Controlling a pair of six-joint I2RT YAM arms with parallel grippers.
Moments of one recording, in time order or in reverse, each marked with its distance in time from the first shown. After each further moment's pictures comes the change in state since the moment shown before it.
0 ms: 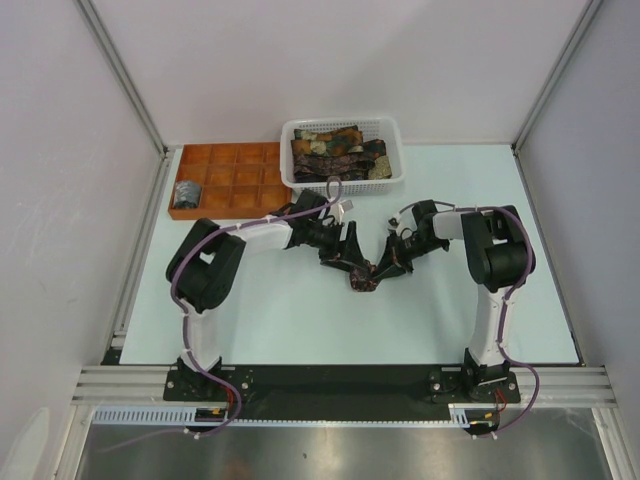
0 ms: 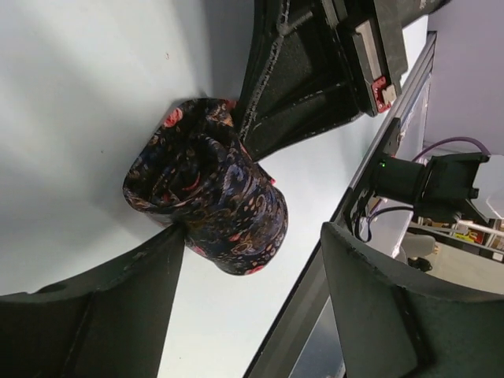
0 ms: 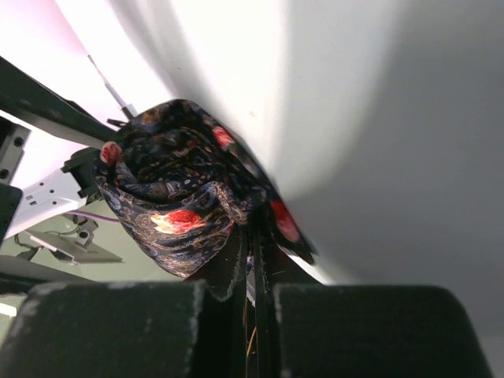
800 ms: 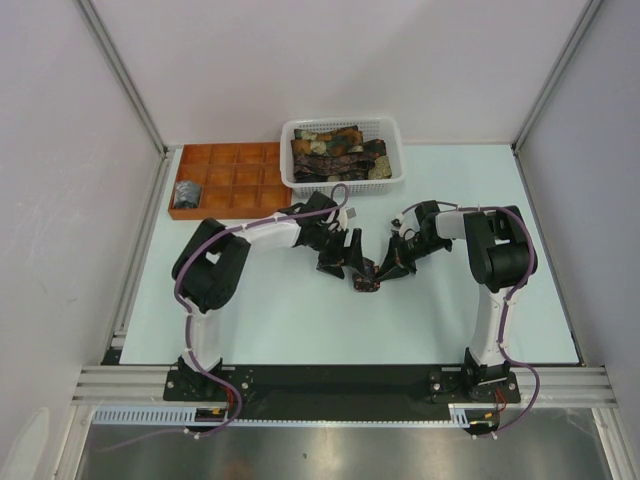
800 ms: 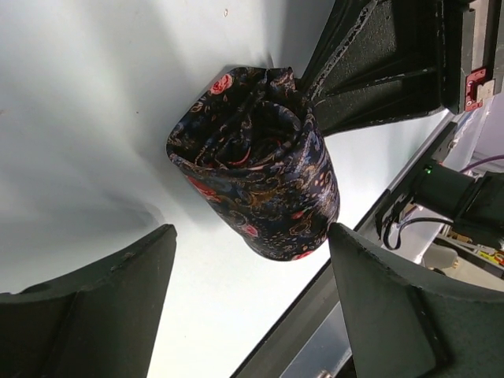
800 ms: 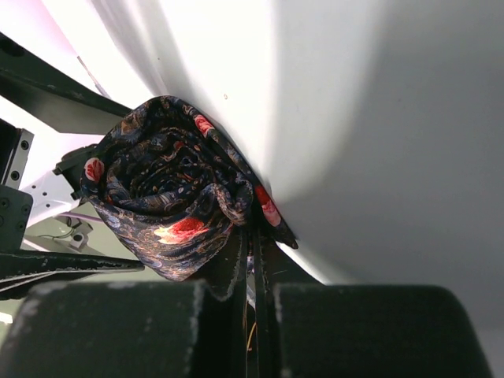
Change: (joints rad) left arm -0.043 0.030 0.084 -0.221 -0.150 0.027; right arm -0.021 -0.008 -0.004 -0.042 0.030 -0.037
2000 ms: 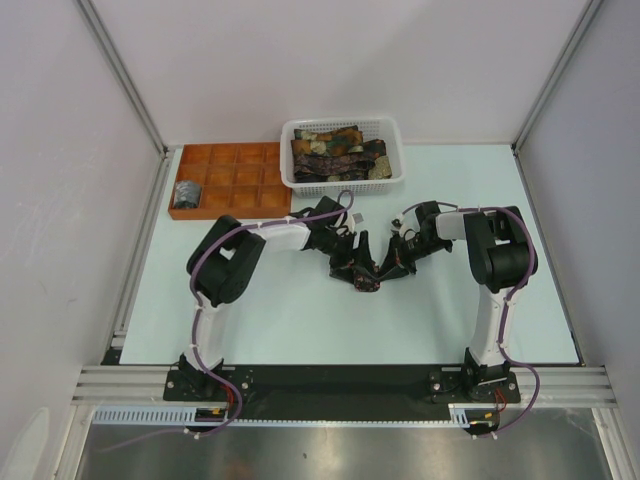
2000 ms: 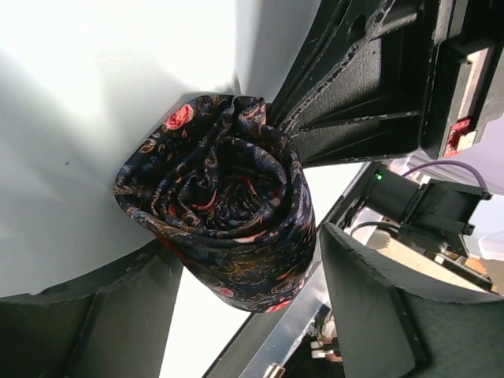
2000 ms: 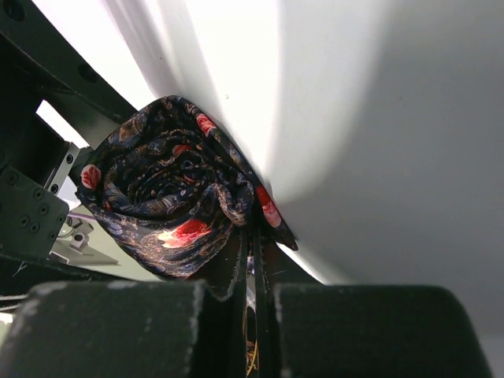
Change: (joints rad) left arm -0.029 0.100 0.029 0.108 0.107 -0.173; right arm 0.003 -0.003 -0.013 0.024 -0.011 0.008
